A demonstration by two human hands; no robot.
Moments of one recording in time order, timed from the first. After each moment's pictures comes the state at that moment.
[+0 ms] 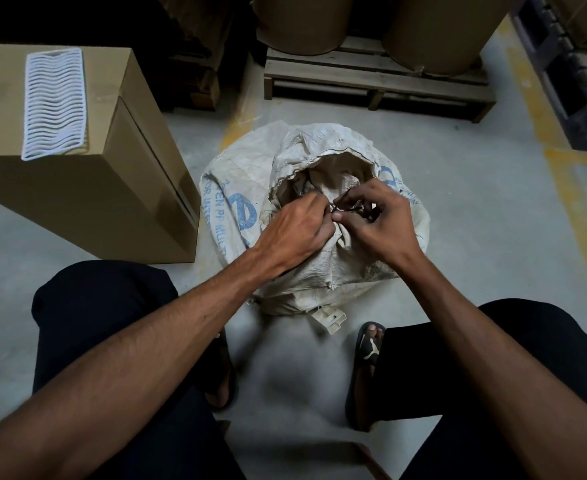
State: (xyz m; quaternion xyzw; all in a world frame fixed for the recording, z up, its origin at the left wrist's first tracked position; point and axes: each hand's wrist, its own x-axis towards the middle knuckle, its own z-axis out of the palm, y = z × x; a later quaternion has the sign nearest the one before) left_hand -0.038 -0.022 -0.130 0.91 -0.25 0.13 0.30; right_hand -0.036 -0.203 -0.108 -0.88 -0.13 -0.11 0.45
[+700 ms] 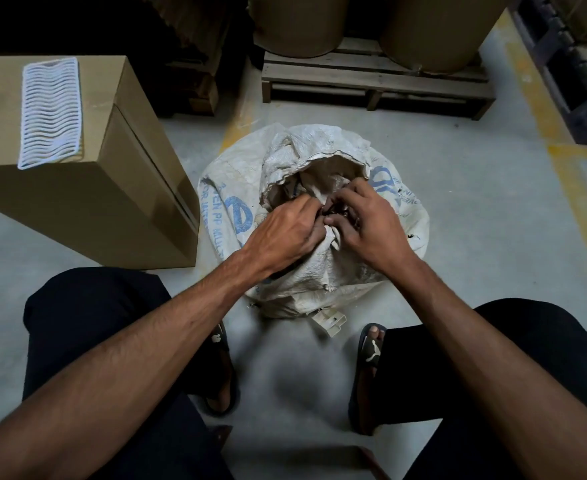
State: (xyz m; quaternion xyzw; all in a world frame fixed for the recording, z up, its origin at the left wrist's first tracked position) left_hand -0.038 -0.015 -0.126 0.91 -0.28 0.16 0.26; right_hand -0.040 -0.197 -0.106 -0.93 -0.19 -0.09 0.30
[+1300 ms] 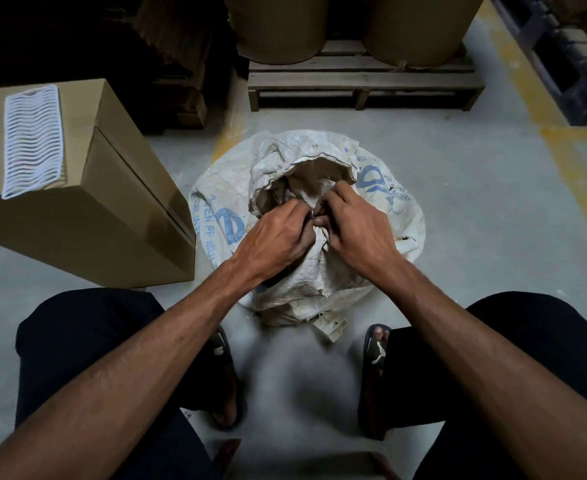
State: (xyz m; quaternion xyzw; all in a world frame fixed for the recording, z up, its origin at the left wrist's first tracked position) left_hand -0.035 -0.019 -0.123 0.91 -0.30 0.15 0.25; right_hand -0.044 -0.190 -0.108 -0.96 -0.16 -0.12 0.18
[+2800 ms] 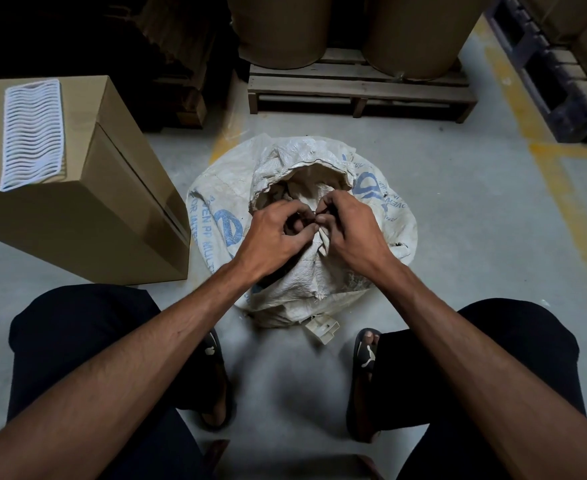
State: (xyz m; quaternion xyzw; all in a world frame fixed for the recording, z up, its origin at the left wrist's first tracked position) left_hand -0.033 -0.018 -0.131 0.87 -0.18 0.10 0.45; right_hand -0.035 -0.196 -0.111 -0.92 -0.16 -0.08 0.35
